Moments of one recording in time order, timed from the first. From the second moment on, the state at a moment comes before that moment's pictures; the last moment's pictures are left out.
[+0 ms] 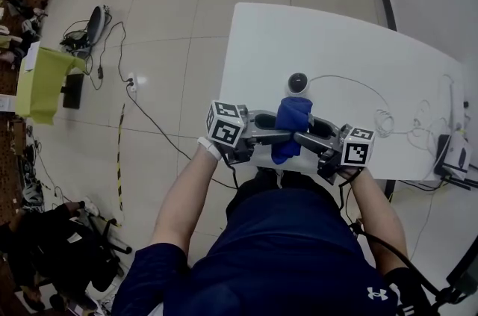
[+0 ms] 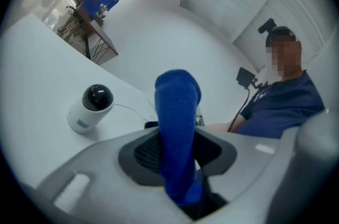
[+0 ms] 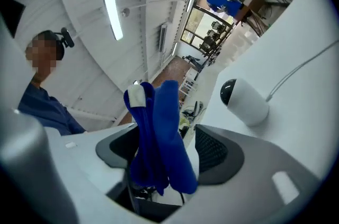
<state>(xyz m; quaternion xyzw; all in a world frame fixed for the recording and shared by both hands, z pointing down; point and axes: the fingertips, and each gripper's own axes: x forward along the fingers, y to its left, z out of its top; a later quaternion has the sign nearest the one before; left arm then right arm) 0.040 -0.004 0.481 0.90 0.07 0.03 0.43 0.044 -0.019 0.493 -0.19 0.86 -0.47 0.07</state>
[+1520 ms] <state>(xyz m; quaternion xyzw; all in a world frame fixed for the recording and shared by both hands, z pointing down) 0.047 -0.091 0.572 0.91 -0.20 0.21 0.30 0.152 -0.119 0.574 -0.33 0.70 -0.62 0.14</state>
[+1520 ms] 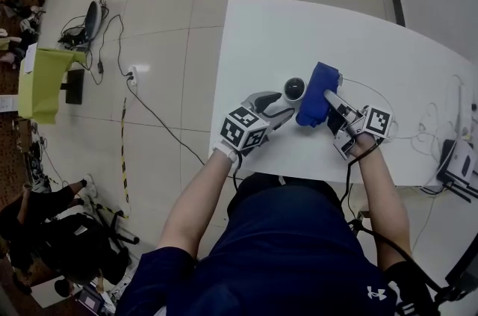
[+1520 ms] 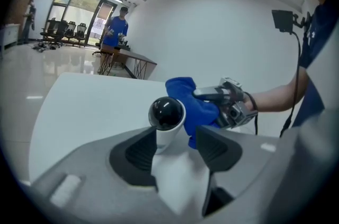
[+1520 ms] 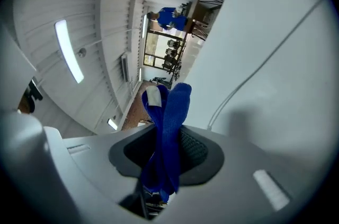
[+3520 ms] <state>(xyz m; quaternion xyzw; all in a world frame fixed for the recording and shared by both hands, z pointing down) -0.010 -0.032 0.591 0.87 -0.26 0.21 0.35 0.017 -0.055 0.571 -0.33 0.82 0.13 -0.46</state>
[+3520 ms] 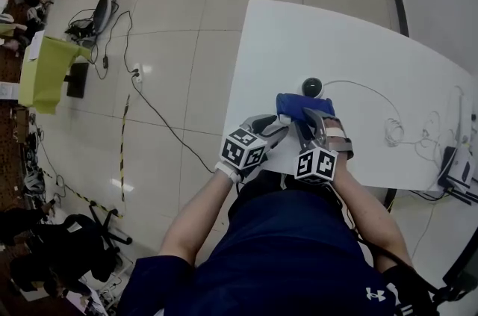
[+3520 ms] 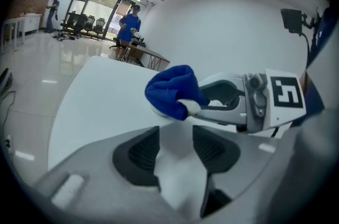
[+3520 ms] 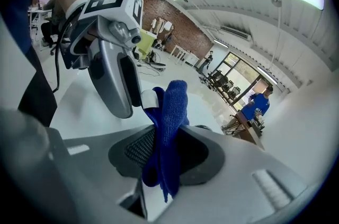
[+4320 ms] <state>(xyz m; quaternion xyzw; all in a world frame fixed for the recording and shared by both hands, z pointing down) -0.010 -0.026 0.581 0.87 -0.28 0.19 0.36 0.035 -0.074 0.552 -0.37 0.84 0.00 -0.40</state>
